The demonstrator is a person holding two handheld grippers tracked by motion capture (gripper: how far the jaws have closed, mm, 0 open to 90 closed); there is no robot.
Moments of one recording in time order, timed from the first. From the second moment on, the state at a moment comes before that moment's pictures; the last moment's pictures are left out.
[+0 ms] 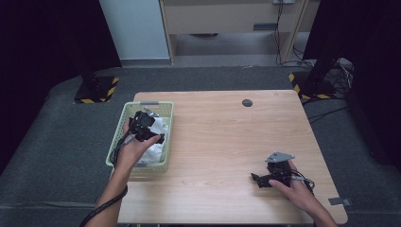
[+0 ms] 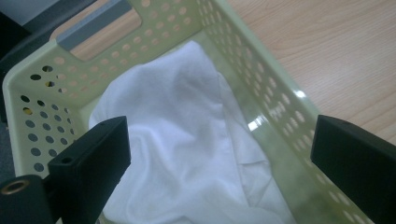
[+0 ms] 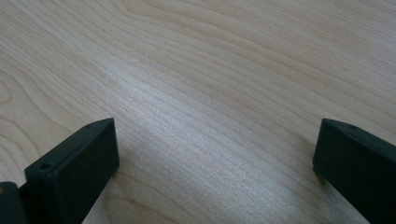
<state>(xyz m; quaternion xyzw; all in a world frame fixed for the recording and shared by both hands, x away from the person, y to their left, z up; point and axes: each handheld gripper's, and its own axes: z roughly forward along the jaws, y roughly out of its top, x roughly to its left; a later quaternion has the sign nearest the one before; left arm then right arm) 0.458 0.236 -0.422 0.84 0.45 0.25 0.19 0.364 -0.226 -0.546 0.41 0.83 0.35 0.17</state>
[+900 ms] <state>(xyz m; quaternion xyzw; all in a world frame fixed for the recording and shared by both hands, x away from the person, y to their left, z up) 0.513 0.281 -0.480 0.85 0.48 0.18 0.16 0.362 -0.227 -0.546 0.40 0.83 0.35 0.16</state>
